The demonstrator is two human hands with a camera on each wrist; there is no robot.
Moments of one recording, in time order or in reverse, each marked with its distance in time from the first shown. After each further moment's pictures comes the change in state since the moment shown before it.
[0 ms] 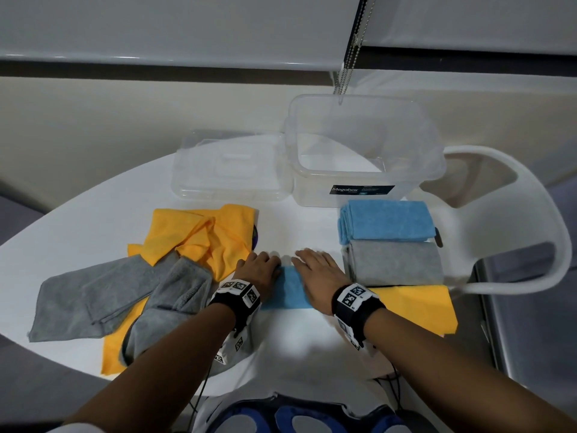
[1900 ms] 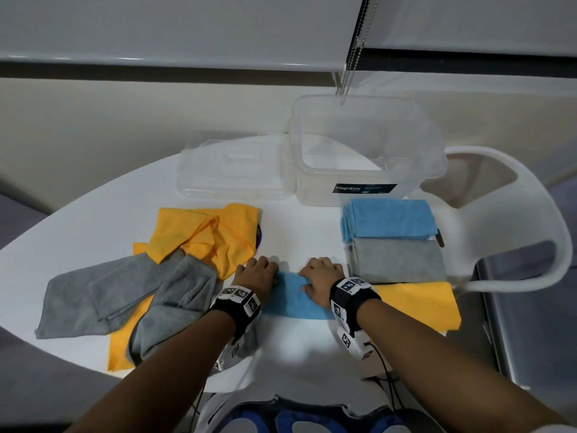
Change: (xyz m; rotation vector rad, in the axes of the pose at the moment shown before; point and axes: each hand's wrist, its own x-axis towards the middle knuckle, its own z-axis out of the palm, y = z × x) left_hand -0.019 -0.005 0.006 0.078 -0.032 -0.003; right_hand 0.012 -0.004 0.014 0.096 -0.183 0.212
